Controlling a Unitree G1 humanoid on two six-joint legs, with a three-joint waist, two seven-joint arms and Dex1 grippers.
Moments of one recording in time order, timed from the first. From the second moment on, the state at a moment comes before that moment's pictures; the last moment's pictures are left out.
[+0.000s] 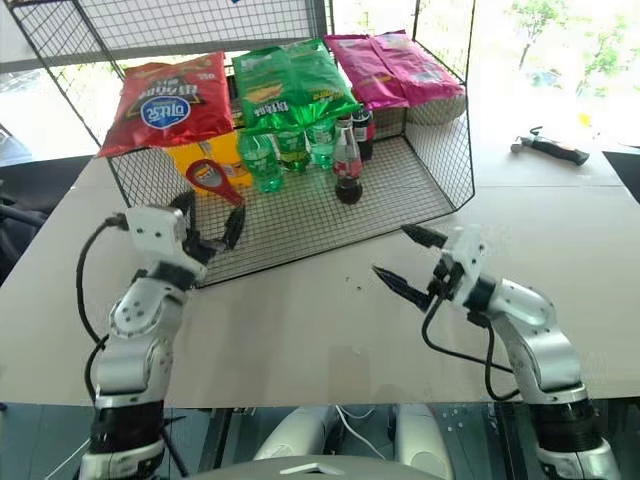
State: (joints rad) left arm -0.16 0.30 0.21 -0.23 -0.19 0.12 -0.23; right arm -0.15 -0.44 0.01 -0.33 0.49 0.21 0.83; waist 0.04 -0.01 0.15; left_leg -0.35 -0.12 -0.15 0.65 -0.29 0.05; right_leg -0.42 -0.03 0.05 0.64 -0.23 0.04
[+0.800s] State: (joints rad) left arm -0.31 0.29 0.20 0.00 -0.12 -0.06 -0.17; right arm -0.18 -0.43 0.01 -0.35 0.50 0.27 0.79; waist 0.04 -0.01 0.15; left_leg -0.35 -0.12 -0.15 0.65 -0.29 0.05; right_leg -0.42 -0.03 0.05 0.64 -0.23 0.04
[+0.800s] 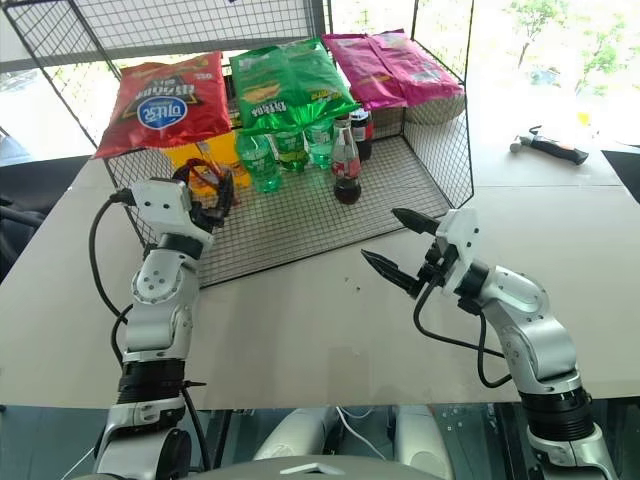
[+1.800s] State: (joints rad) left arm -0.18 0.37 0.11 -0.09 0.53 -0.08 0.19; right arm -0.16 -0.43 0.02 -0.35 0.49 0.28 0.78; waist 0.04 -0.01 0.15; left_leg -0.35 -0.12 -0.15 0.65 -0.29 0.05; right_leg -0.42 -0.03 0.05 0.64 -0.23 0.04
